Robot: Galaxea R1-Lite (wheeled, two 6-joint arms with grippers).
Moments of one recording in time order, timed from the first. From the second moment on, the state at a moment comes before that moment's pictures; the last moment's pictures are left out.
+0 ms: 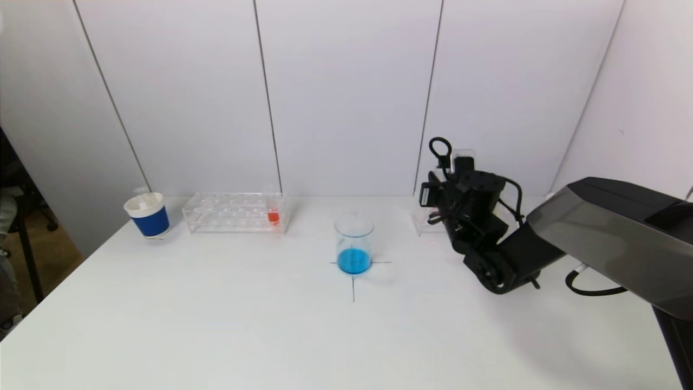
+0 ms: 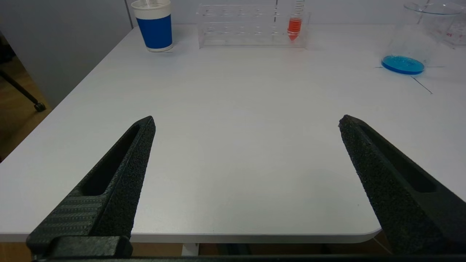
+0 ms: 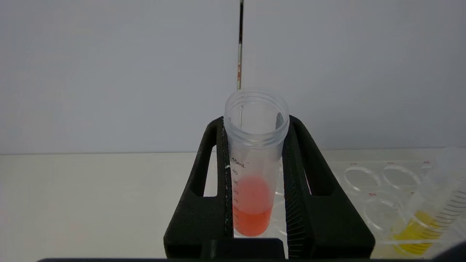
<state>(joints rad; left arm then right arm) 0.00 0.00 0.00 0.00 0.00 -0.02 0.40 2.35 -1.14 -1.26 -0.45 -0.02</state>
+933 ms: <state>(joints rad) 0.00 0.00 0.00 0.00 0.00 -0.02 0.41 2.06 -1.33 -0.83 -0.44 -0.12</state>
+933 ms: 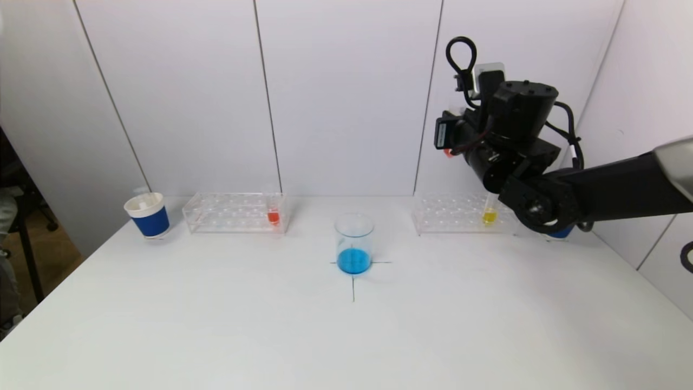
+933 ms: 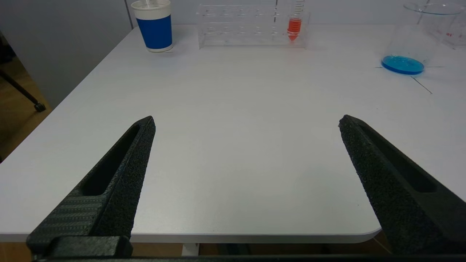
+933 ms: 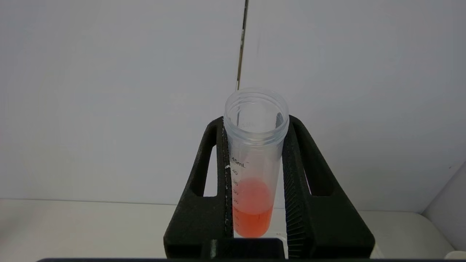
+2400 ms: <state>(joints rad) 0.00 0.00 0.00 0.00 0.00 -0.02 0.43 2.08 -1.48 -0.62 0.39 -0.52</state>
